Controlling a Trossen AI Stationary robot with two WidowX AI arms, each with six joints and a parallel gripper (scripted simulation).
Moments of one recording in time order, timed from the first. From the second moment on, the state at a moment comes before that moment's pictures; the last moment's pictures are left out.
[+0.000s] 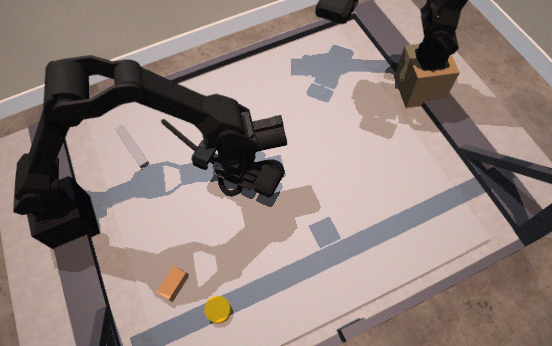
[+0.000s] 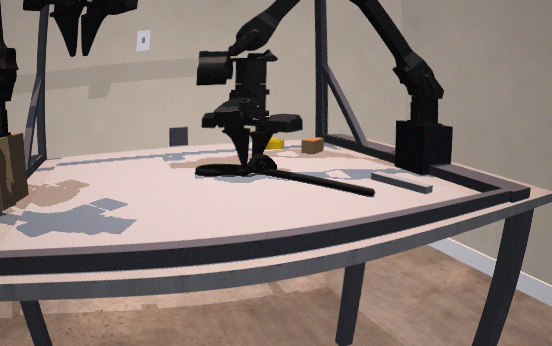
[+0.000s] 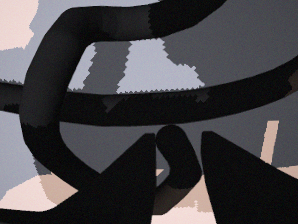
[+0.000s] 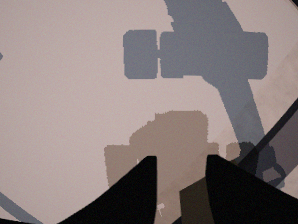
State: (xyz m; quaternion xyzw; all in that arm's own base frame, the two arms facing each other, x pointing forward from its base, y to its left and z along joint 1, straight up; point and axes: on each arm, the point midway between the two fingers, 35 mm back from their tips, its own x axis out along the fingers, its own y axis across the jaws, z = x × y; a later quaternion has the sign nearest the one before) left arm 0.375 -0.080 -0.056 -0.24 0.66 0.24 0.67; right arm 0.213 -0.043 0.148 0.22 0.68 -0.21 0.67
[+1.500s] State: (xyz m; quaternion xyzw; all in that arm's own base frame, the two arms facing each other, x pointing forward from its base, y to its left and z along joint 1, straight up) left arm 0.374 -0.080 0.037 -0.24 0.67 0.24 0.67; right arm 0.213 -0.043 0.148 0.22 0.68 -0.21 0.67
